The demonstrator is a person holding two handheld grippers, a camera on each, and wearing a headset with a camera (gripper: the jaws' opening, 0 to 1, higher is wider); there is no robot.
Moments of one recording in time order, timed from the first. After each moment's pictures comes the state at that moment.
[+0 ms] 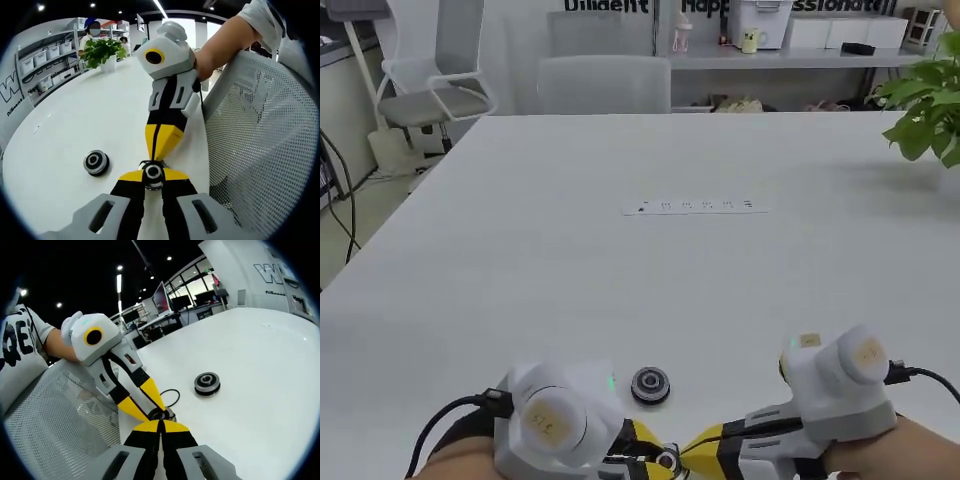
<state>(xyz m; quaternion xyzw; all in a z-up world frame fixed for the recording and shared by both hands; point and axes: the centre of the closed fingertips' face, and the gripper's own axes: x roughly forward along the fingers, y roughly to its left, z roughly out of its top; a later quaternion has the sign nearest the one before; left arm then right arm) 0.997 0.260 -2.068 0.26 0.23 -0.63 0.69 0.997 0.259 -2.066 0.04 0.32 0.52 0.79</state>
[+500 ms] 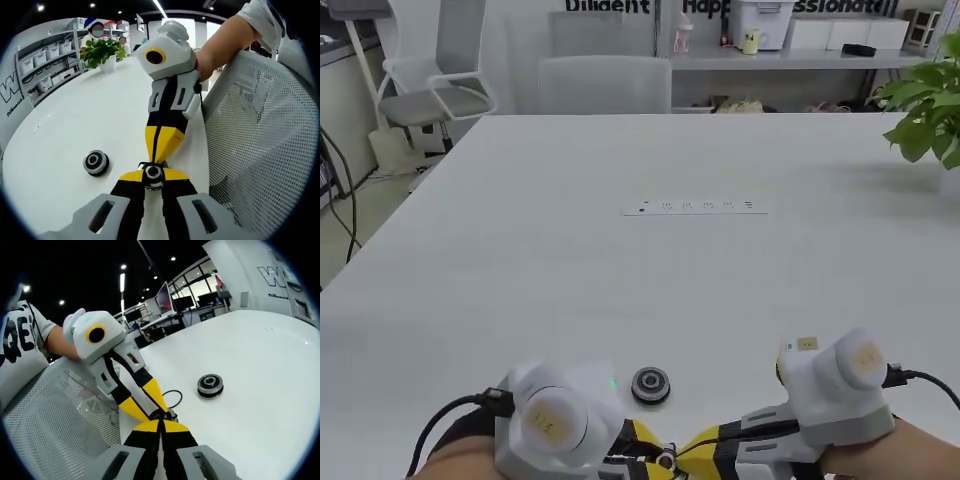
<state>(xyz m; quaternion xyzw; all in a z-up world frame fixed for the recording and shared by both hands) 0.997 0.260 -2.068 0.26 0.23 -0.63 0.69 0.995 0.263 -2.066 0.03 0.31 0.53 0.79</state>
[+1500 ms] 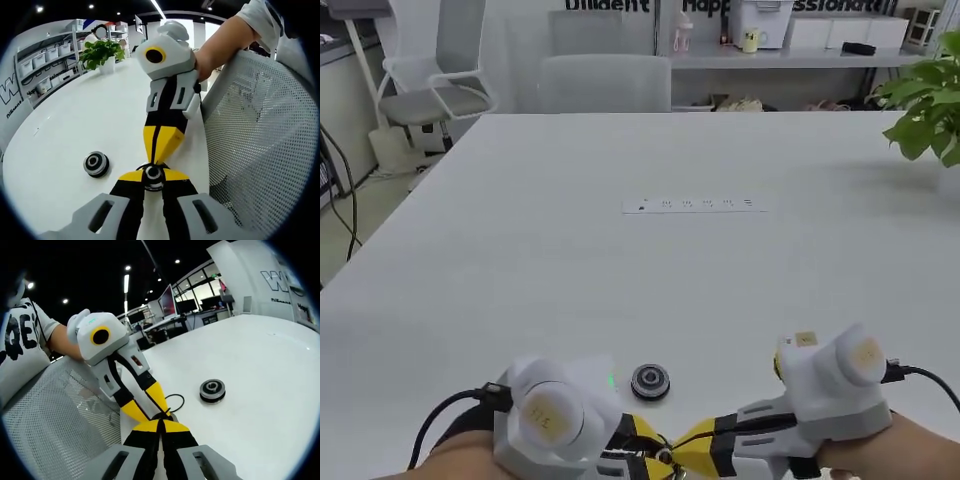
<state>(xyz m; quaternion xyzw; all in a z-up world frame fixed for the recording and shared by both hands) 0.995 0.259 -2.066 0.26 0.23 -0.64 0.69 0.996 0.265 -2.063 0.03 0.29 0.54 0.79</state>
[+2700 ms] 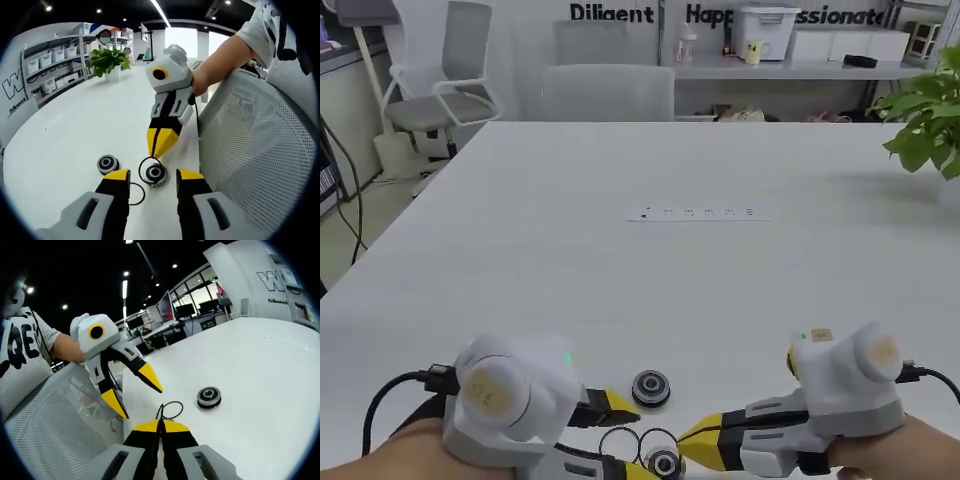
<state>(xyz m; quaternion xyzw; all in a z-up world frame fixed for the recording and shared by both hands) 0.996 0.282 -2.026 0.22 0.21 -0.63 0.71 0.998 0.259 -2.044 0.05 0.28 0.53 0.80</state>
